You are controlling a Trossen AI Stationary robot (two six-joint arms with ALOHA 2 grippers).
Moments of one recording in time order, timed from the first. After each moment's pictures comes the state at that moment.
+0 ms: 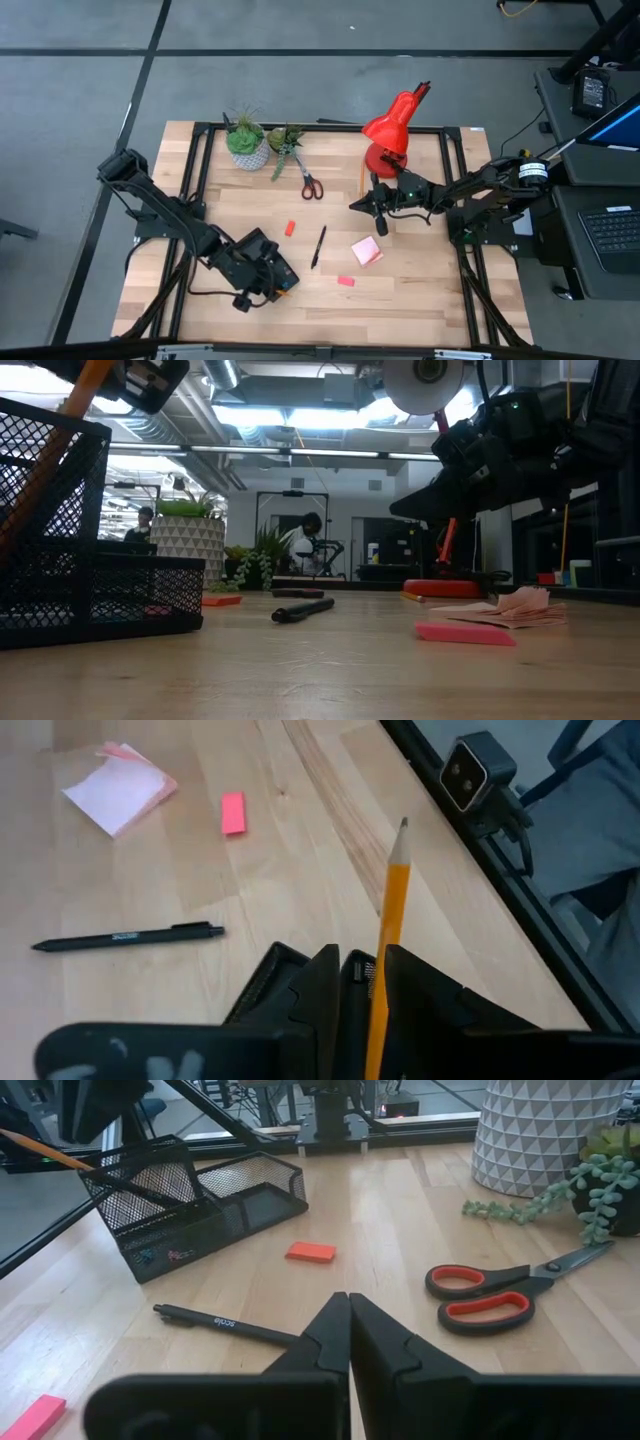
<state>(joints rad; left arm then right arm) -0.63 1.40 0.87 -0.24 -0.21 -0.19 -0.17 1.52 0.31 0.98 -0.26 0.02</state>
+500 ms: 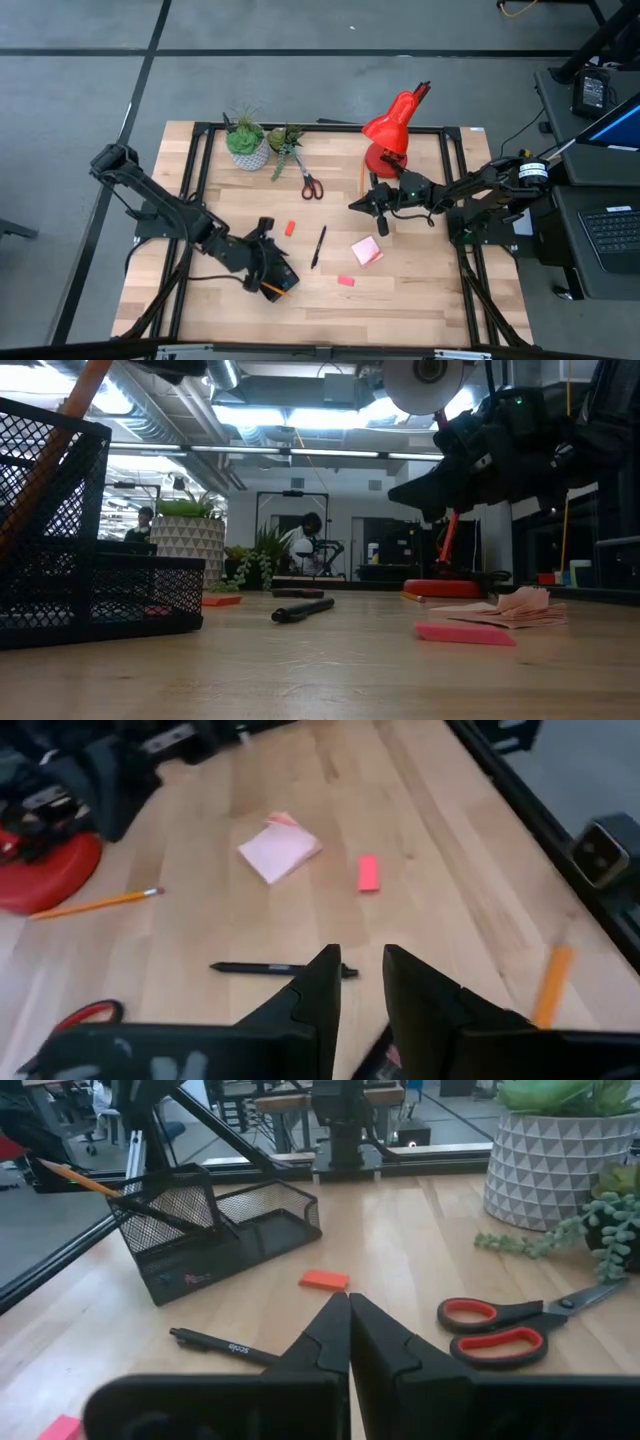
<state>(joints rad) -0.57 1.28 0.87 -0.26 -0.44 -0.13 -0.17 1.52 0.31 1.04 -0.29 0.03</state>
